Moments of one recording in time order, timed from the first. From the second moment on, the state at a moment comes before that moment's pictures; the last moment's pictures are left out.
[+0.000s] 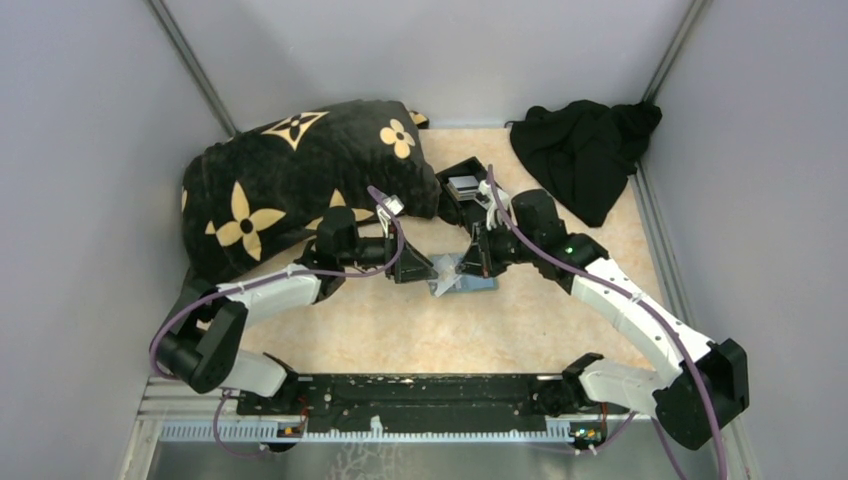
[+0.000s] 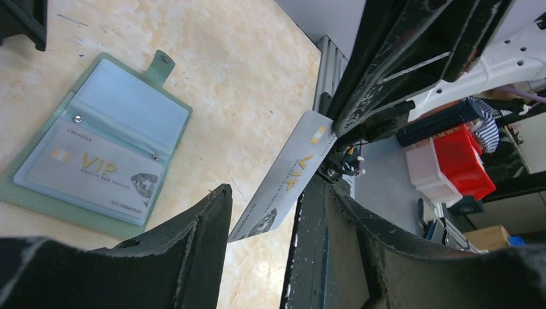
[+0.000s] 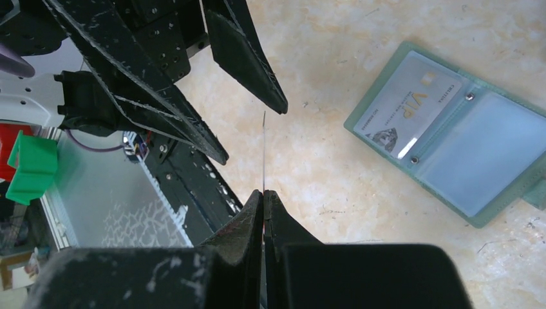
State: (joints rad) left arm -0.57 1.42 0.63 0.59 0.87 -0.57; right arm 0.56 1.10 0.92 -0.47 -0.52 0.32
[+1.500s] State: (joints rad) left arm -0.58 1.67 0.53 1.04 0.53 -1.05; right arm 0.53 1.03 0.62 -0.14 -0.21 0.45
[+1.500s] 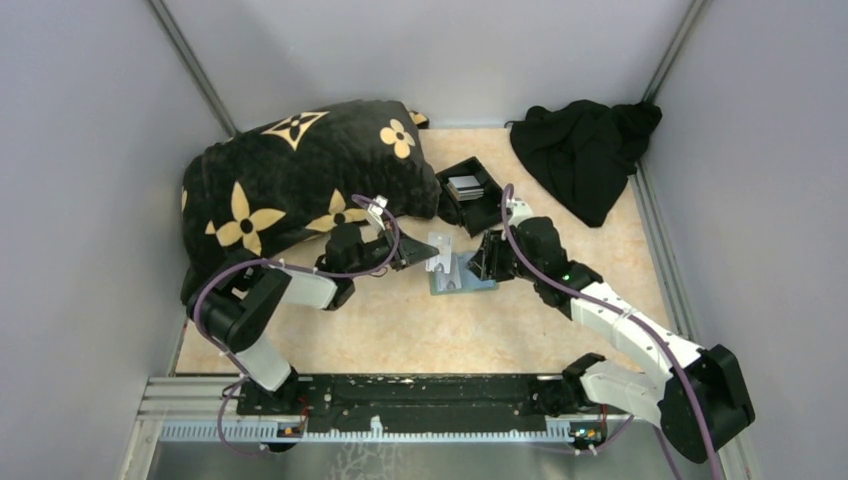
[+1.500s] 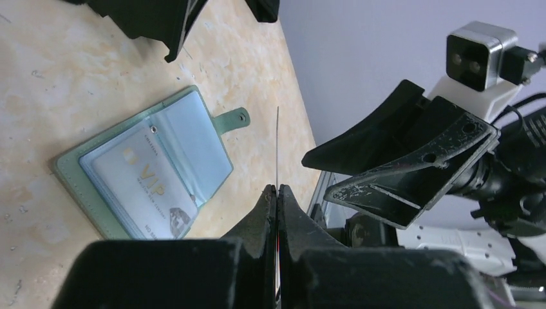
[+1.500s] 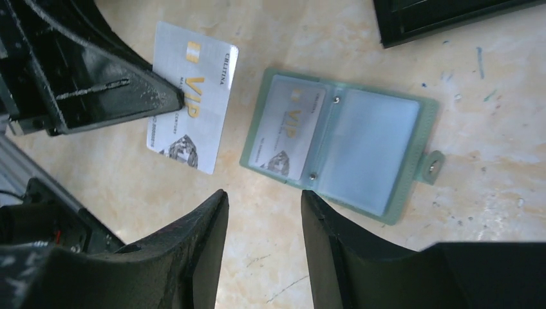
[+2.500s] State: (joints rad) left arm -0.71 1.79 0.56 0.91 0.23 -1.11; right arm 0.51 1.38 0.66 -0.14 0.10 0.47
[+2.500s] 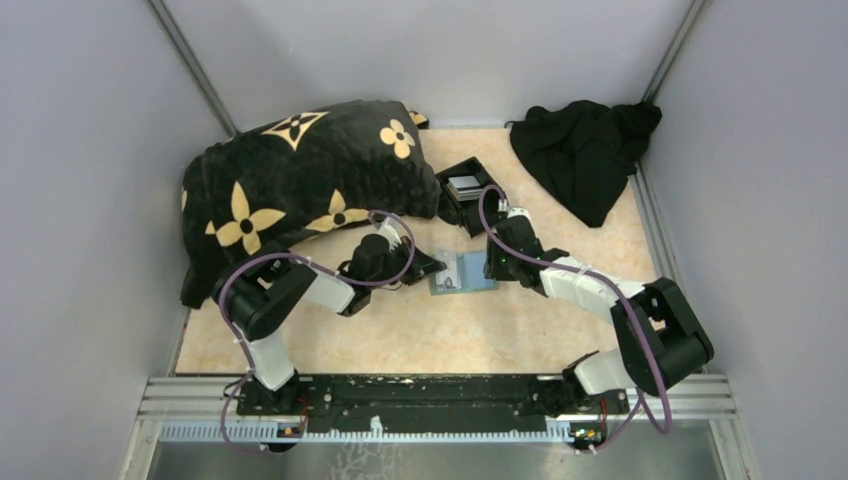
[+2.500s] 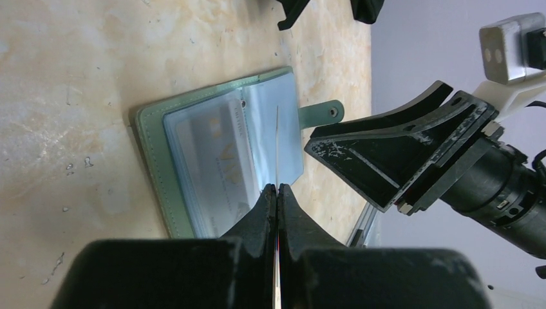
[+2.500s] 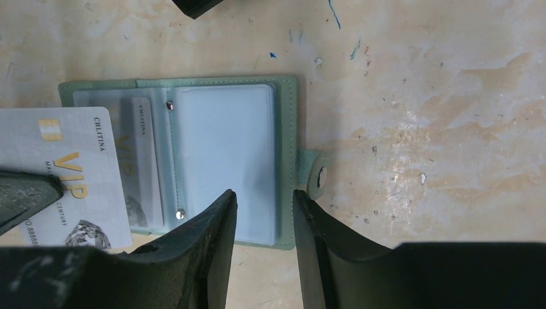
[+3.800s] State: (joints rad) left arm -0.71 1.60 0.45 0.69 0.03 -0.99; right arm 0.54 1.44 0.69 -0.10 0.10 0.45
